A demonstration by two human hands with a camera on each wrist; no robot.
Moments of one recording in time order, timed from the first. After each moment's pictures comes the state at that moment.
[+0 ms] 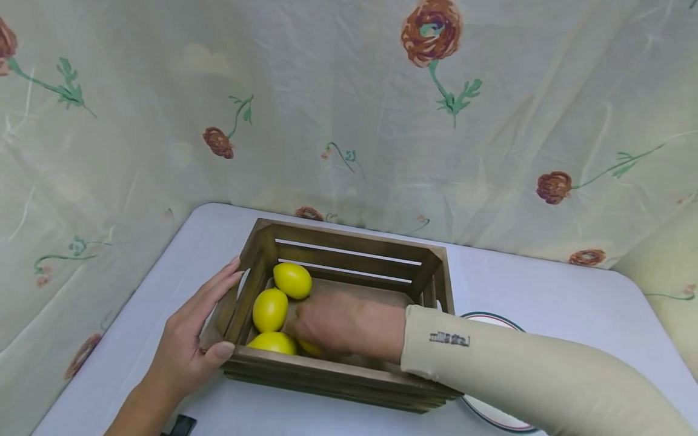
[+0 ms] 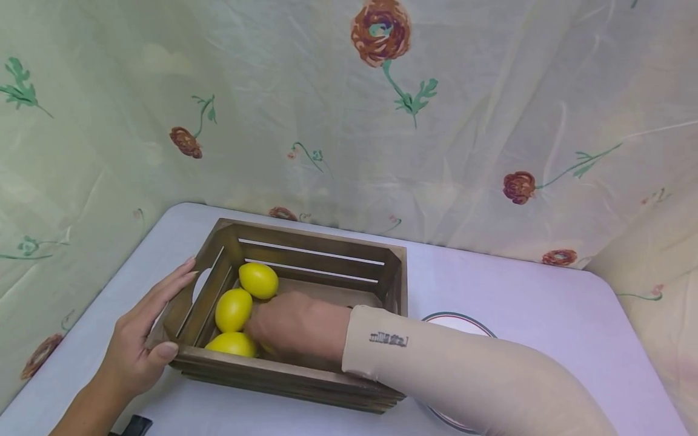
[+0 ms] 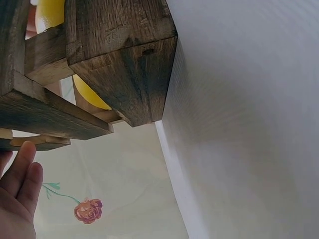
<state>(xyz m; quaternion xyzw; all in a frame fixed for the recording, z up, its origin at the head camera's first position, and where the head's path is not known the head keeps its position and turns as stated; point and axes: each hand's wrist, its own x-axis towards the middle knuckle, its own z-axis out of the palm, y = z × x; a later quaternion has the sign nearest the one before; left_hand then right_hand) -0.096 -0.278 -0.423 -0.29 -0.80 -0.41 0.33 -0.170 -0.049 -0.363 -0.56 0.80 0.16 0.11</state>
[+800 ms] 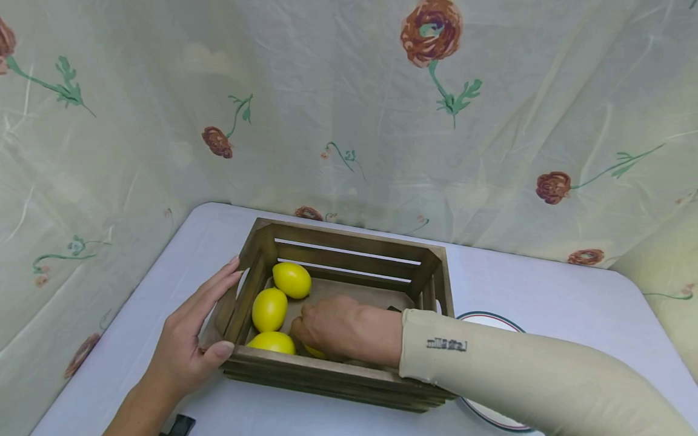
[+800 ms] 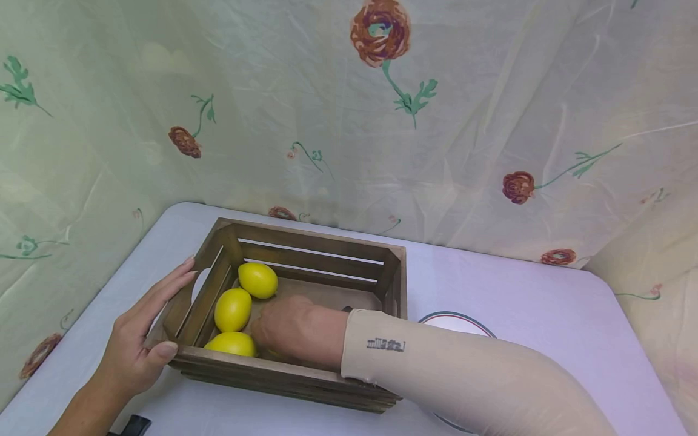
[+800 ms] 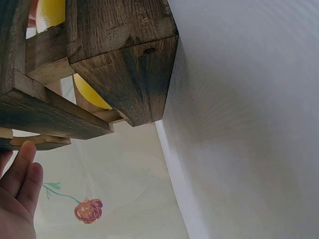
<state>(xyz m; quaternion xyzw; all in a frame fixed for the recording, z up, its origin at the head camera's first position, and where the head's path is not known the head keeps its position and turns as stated) -0.095 -0.278 -0.421 -0.28 -0.81 -0.40 0.32 -0.163 -0.048 -0.366 -0.52 0.82 0.19 0.15</state>
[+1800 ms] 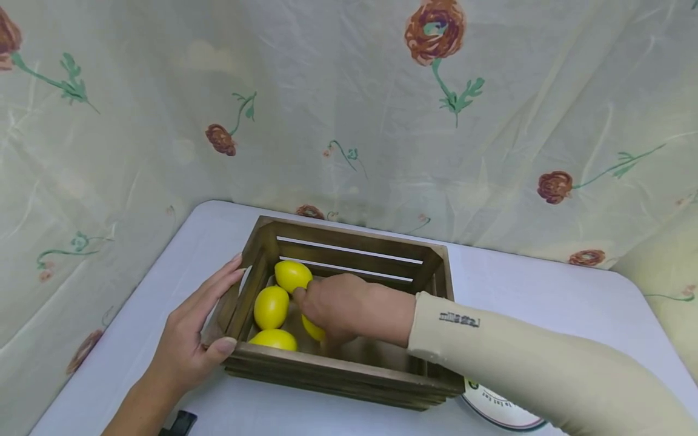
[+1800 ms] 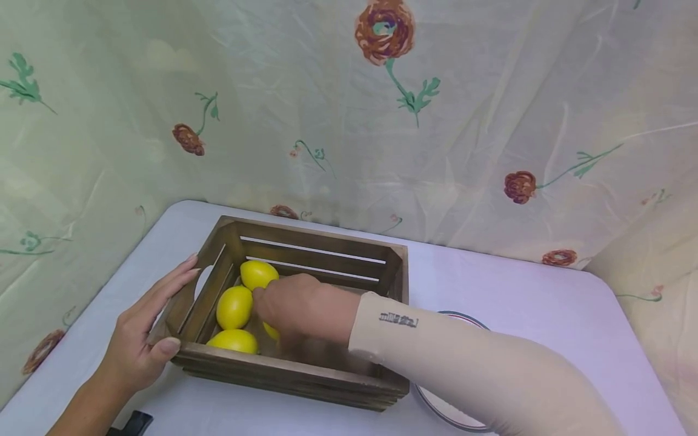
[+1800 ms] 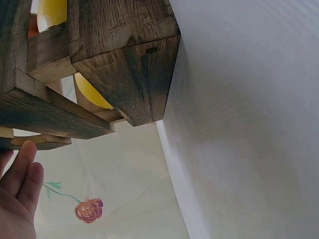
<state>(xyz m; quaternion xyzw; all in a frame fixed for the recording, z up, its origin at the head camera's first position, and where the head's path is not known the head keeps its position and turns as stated) -0.096 -0.279 -0.424 -0.29 -0.80 -0.41 0.33 -0.181 -0.049 -0.348 -0.48 0.84 0.17 0.15</state>
